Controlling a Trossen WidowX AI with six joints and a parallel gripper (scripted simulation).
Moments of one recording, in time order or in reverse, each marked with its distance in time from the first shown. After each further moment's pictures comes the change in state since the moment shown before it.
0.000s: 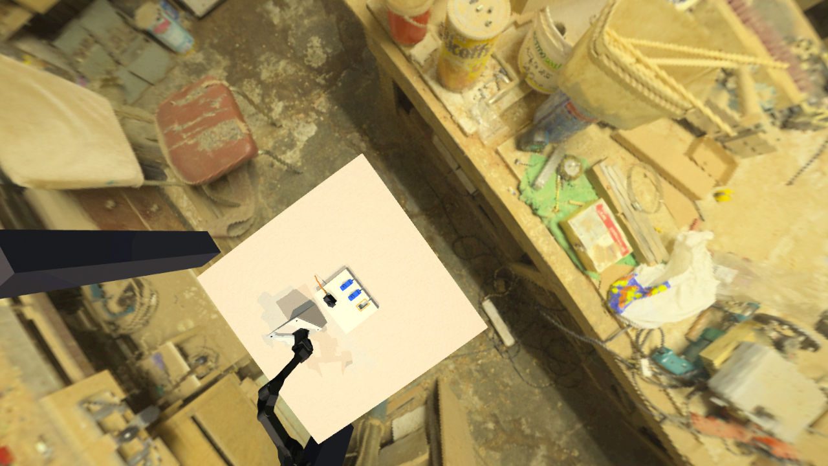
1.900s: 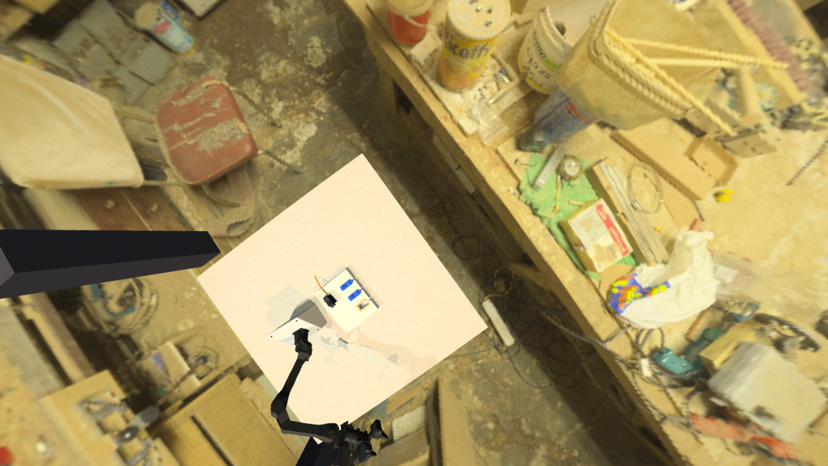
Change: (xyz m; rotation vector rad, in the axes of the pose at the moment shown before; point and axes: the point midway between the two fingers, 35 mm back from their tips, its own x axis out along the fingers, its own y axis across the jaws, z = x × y) arm -0.109 0.253 -0.210 0.105 0.614 0.763
